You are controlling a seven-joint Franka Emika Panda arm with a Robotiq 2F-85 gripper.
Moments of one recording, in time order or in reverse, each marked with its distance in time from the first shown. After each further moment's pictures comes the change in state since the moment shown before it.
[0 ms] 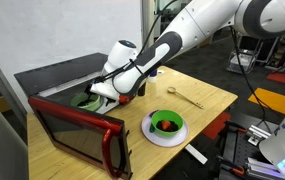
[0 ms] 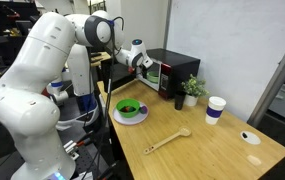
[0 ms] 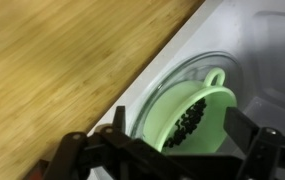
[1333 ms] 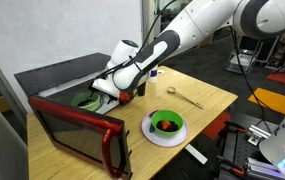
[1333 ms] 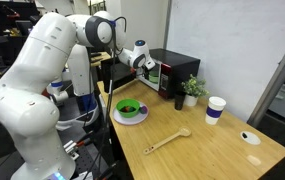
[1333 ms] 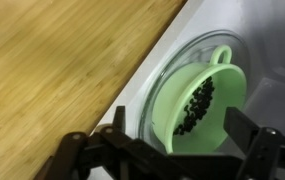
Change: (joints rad) arm -0.020 0.005 -0.008 0.002 0.078 0.006 0.004
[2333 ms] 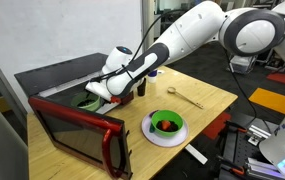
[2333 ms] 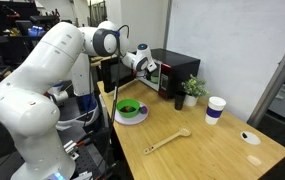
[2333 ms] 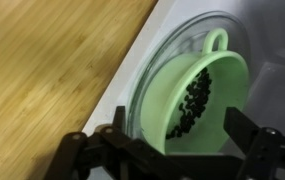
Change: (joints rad) arm 0.016 0.149 -0.025 0.188 0.000 -0.002 0.100
